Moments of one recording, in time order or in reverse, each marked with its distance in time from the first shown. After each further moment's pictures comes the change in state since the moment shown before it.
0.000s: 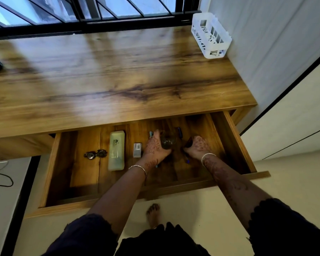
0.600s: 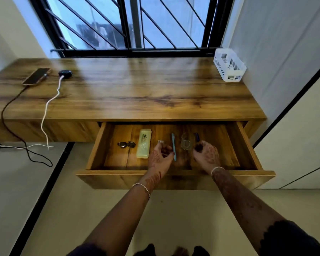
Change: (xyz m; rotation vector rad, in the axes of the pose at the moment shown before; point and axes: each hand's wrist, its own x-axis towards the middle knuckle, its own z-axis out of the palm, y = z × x) left_hand -0.131 -0.004 -0.034 -0.296 0.332 -0.037; right_hand -0.097 -0.017 0.010 0.088 0.259 -0.318
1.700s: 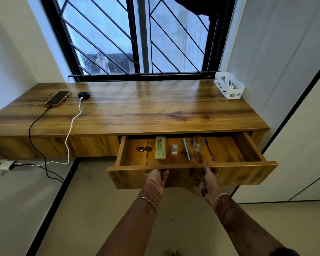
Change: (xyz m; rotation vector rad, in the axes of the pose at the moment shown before) left_hand -0.033 -0.016 -0.091 -0.961 0.091 -0.696; right_hand -0.091 -0.051 0.040 1.410 -0.060 0.667
